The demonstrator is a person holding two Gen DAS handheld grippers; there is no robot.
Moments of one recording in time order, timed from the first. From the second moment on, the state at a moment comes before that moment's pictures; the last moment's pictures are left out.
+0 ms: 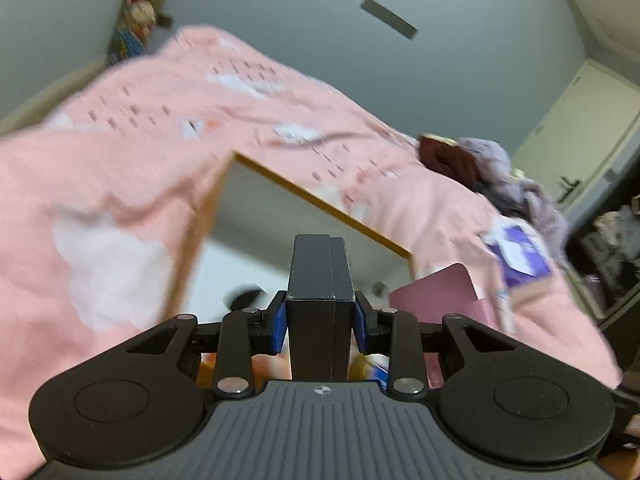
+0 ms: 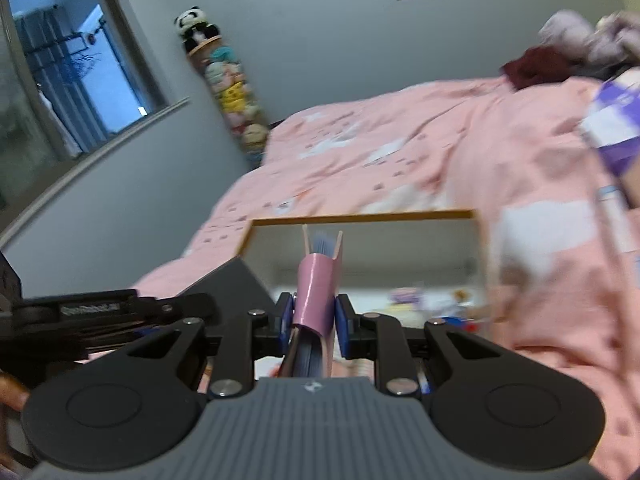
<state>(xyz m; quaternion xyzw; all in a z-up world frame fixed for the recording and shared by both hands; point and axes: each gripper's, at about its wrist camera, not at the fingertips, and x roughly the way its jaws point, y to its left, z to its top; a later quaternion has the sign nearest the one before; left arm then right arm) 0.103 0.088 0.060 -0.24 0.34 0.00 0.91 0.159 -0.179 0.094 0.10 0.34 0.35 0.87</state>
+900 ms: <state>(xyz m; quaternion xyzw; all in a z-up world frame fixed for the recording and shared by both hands) 0.125 0.042 0.013 0.07 0.37 0.09 0.92 0.236 -0.074 -0.014 0.24 0.50 0.37 0.74</state>
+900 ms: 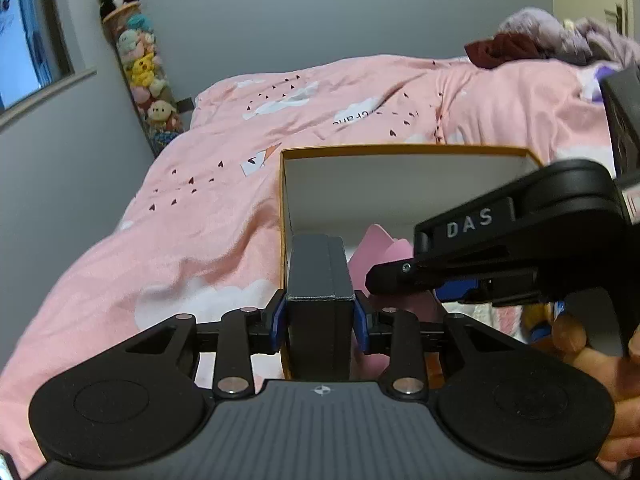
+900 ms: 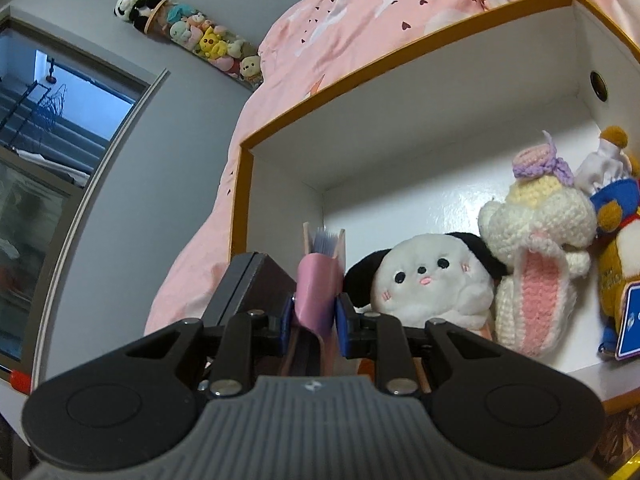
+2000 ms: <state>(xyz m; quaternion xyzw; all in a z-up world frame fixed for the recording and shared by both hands) 0.113 0.144 0.001 -0.26 0.41 0.08 0.87 0.218 -0.020 -0.039 0.05 0.49 0.38 0.78</state>
